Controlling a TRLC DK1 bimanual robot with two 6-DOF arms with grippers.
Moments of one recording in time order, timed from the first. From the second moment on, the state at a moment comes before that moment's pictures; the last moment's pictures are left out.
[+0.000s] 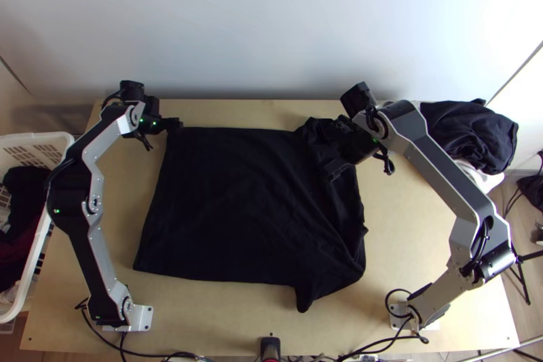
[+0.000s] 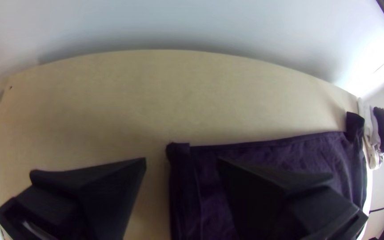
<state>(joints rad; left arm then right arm) 0.05 2.15 1.72 -0.52 0.19 0.03 0.47 1.74 1.72 -1.24 -0.17 -0.18</state>
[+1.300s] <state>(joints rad) 0.04 2.16 1.77 -0.57 0.18 0.03 0.25 2.34 2.23 -1.00 -0.12 -0.16</state>
